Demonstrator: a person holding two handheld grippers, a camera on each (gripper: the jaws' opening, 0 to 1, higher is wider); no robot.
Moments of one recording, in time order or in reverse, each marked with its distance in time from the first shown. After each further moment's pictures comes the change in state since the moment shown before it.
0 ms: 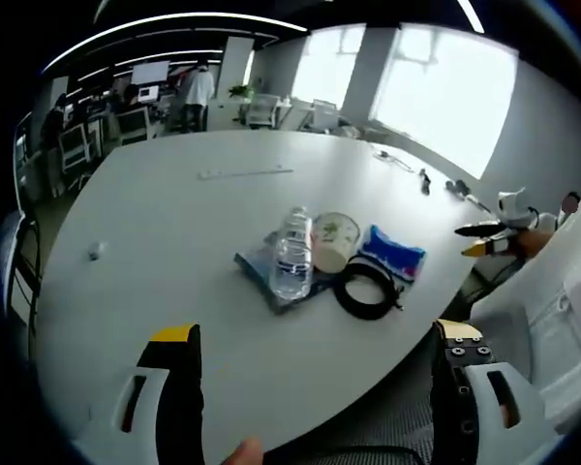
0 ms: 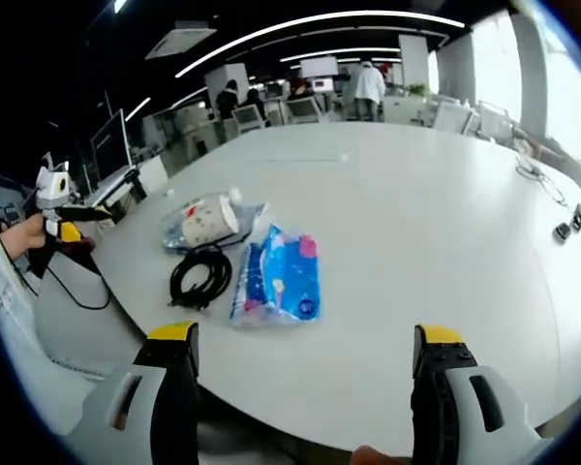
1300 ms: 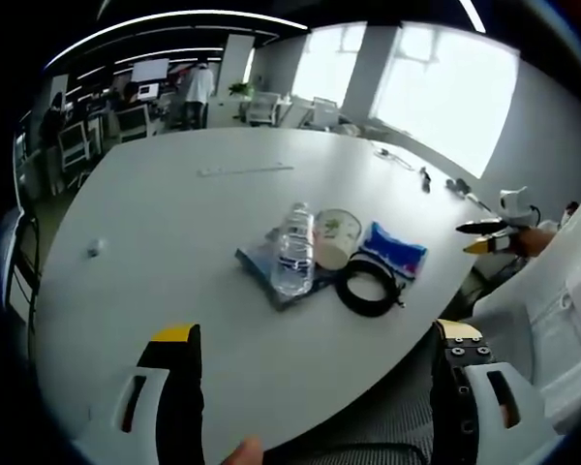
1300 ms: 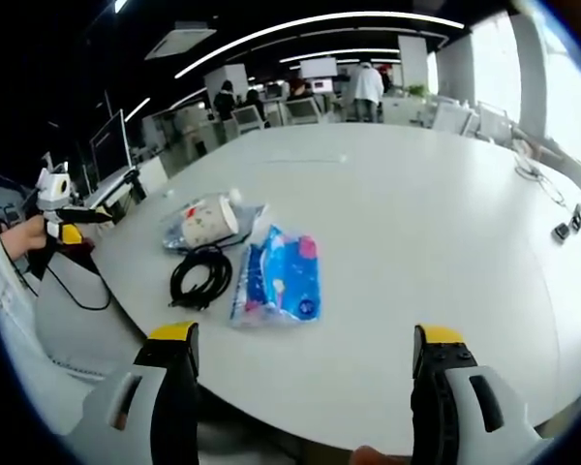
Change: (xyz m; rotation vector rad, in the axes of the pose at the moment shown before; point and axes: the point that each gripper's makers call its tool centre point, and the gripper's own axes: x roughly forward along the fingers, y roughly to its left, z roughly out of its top) left arm 0.000 0.004 -0.005 -0.005 0.011 0.000; right arm -0.001 0.001 0.000 0.001 -0.004 -0.003
